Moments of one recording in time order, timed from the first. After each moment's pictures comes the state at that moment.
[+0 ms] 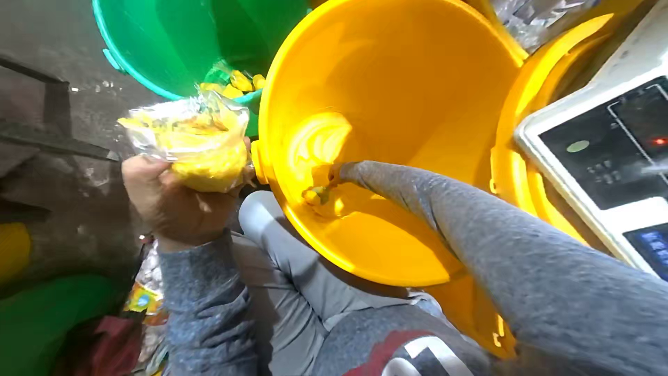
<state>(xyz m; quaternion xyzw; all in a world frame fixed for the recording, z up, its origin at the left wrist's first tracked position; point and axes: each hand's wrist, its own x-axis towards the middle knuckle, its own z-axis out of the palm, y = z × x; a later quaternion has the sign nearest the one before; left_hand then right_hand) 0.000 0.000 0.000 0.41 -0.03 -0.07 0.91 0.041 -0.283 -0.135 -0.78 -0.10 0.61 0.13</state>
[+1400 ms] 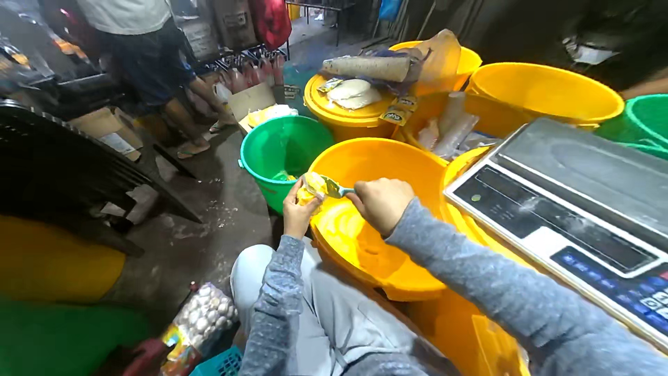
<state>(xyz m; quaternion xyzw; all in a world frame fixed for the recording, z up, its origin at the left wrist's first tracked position) -0.035 -0.068 -0.003 0.66 -0.04 0.11 0.74 -0.088 -0.237 0.157 -0.99 -0.08 0.09 0.07</state>
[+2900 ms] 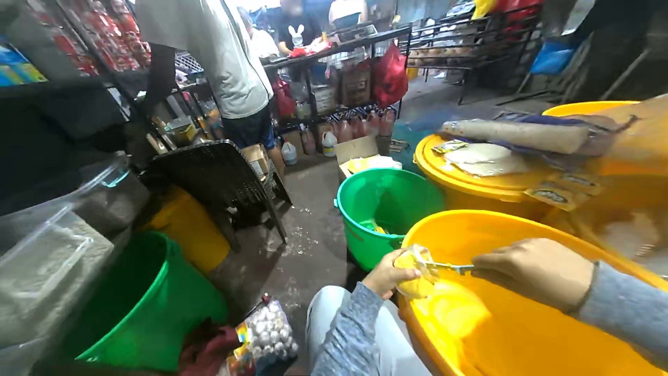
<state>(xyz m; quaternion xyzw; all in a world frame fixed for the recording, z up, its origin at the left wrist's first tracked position) -0.053 -0.043 0.027 0.57 -0.09 -0.13 0.81 -0.008 -0.297 0.128 -0.85 -0.50 -0.16 0.06</state>
